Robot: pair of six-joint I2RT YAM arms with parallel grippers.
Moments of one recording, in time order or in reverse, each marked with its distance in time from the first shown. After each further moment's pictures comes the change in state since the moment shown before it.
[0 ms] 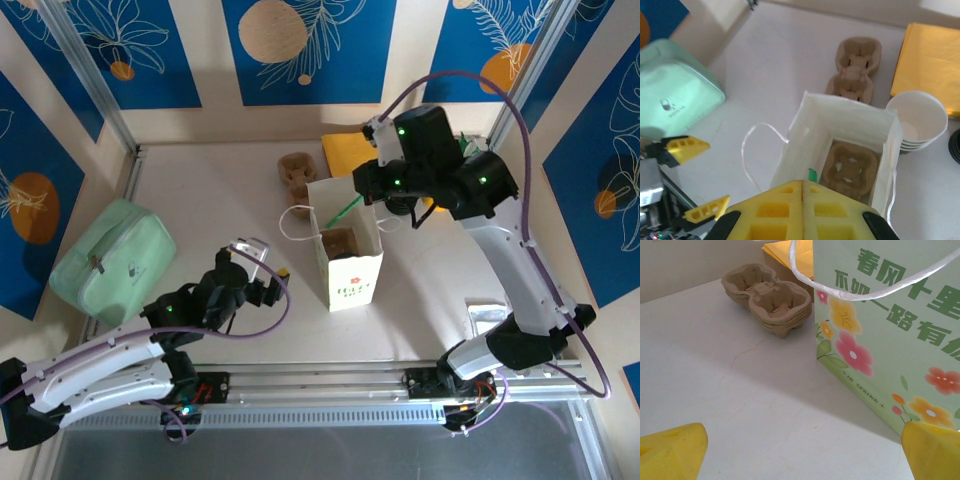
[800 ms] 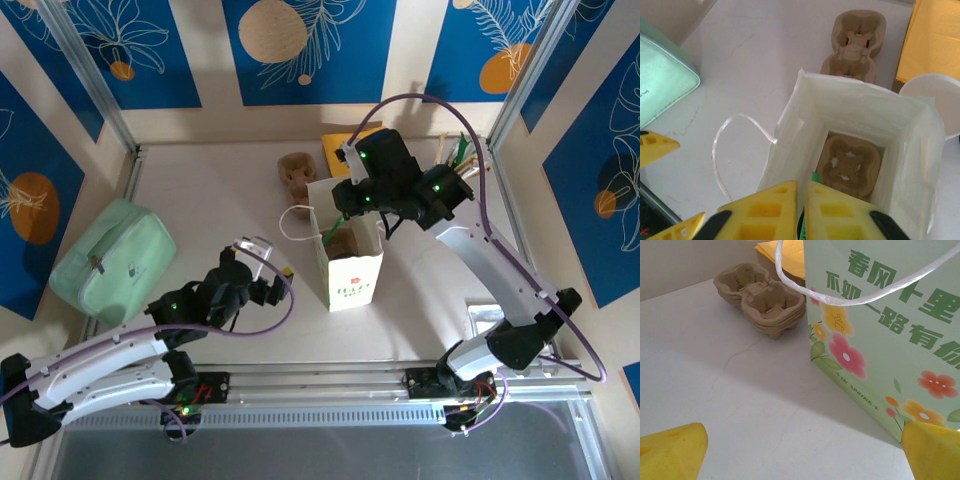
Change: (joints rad) left arm 0.000 0.033 0.010 0.023 0.019 0.000; right arm 0.082 0.011 -0.226 0.180 0.093 0.021
